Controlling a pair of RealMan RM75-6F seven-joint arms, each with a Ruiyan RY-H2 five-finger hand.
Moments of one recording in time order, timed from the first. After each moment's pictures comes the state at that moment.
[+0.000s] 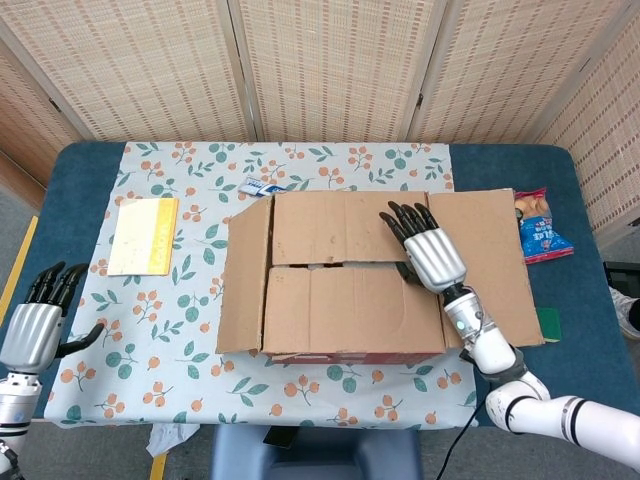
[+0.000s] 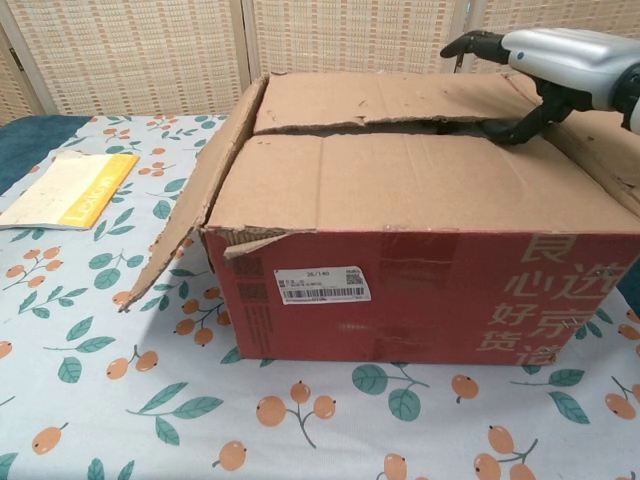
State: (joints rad) left arm -0.25 -1.23 -0.07 -1.36 1.52 1.50 -0.13; right arm 0.66 -1.39 0.27 -1.52 -1.25 1.01 -0.30
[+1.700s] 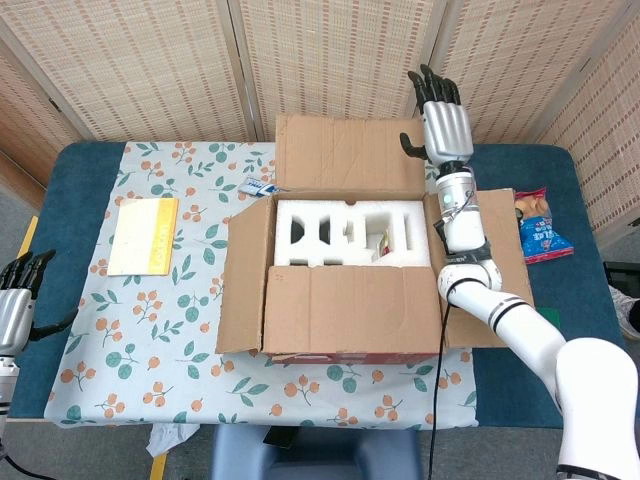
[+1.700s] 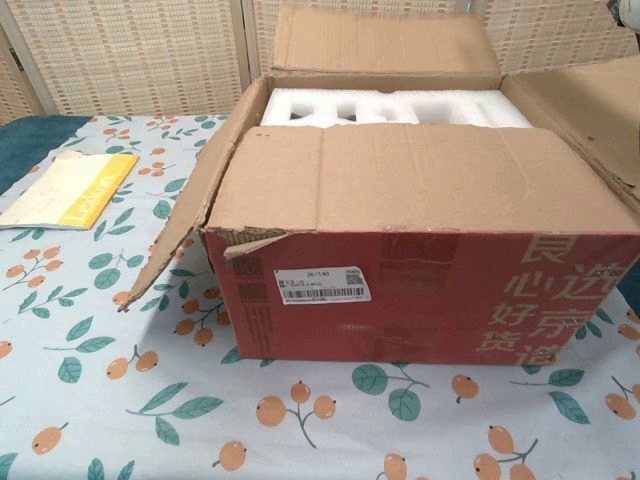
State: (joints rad) left arm -0.26 -1.25 -0.13 -1.21 1.41 1.37 -0.27; right arm 1.09 -1.60 0.53 -0.74 -1.00 0.79 0.01
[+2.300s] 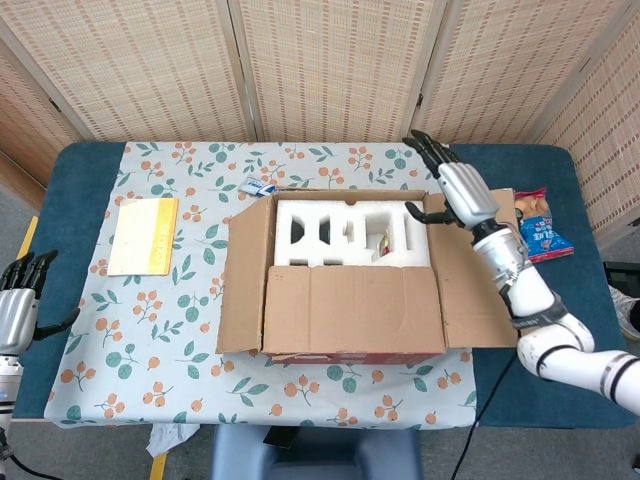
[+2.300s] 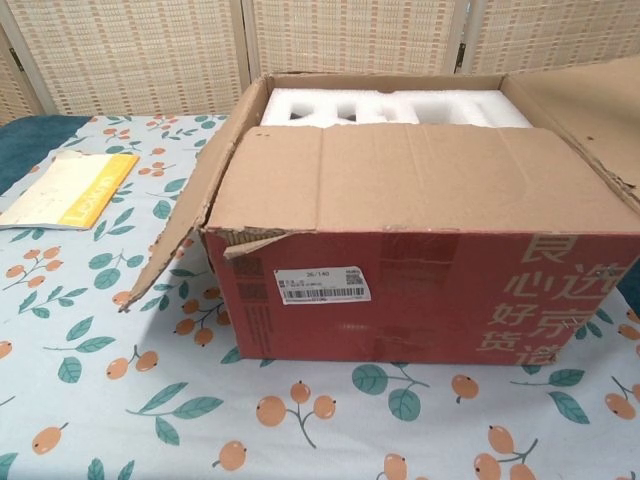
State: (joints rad) left arm -0.27 -1.26 -0.14 -1.22 1.40 1.36 -0.22; right arm 0.77 -1.13 0.39 -1.49 -1.23 0.83 0.40
